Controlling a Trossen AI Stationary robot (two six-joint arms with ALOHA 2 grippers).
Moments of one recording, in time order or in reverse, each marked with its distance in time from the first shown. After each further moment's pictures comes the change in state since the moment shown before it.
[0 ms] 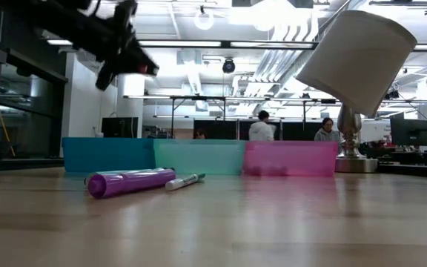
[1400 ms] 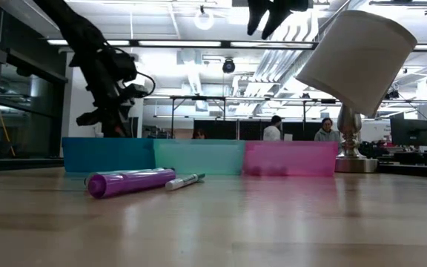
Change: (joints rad) left arm 0.773 0.498 0.356 -0.717 0.522 0.256; right arm -0.187 0.002 -0.022 -0.312 0.050 0.152
